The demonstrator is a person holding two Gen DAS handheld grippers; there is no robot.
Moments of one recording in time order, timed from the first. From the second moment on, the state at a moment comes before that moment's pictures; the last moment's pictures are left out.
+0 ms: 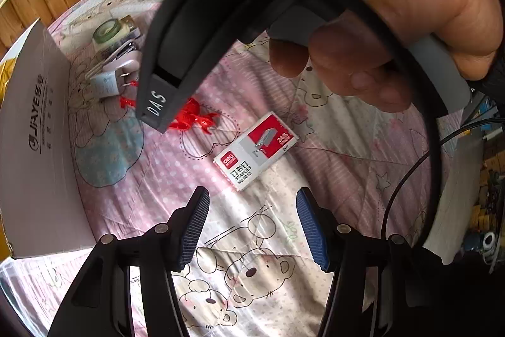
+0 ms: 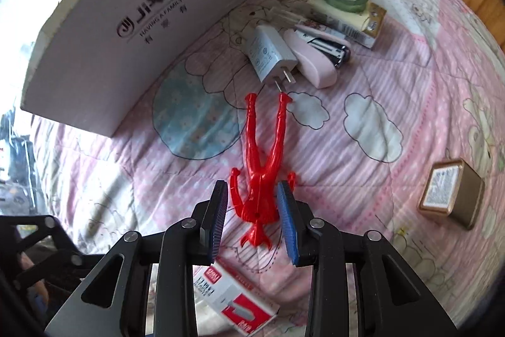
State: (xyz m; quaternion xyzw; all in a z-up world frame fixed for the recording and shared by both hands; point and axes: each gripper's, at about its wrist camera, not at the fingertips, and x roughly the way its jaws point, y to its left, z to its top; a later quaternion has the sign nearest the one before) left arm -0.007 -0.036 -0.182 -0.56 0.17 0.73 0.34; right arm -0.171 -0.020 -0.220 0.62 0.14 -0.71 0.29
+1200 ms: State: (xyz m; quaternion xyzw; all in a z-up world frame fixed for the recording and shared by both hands) left arm -0.069 -0.004 -0.230 -0.63 0.04 0.66 0.41; right arm -0.123 0.154 -0.230 0.63 -0.24 -0.73 0.14
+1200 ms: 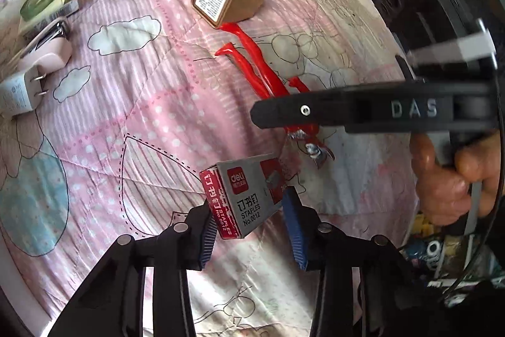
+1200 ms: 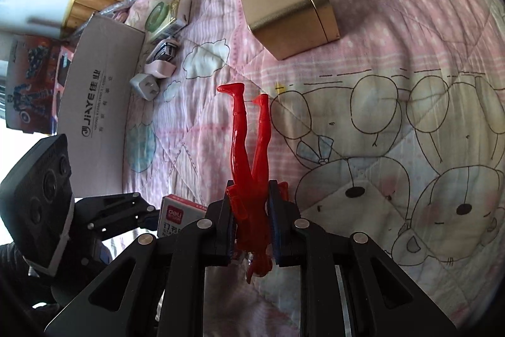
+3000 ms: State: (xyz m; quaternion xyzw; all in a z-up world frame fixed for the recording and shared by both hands) left arm -0.057 -0.202 -0.093 -0.57 -0.09 0.77 0.27; right arm -0.042 -0.043 -0.096 0.59 -0.11 -0.77 0.21
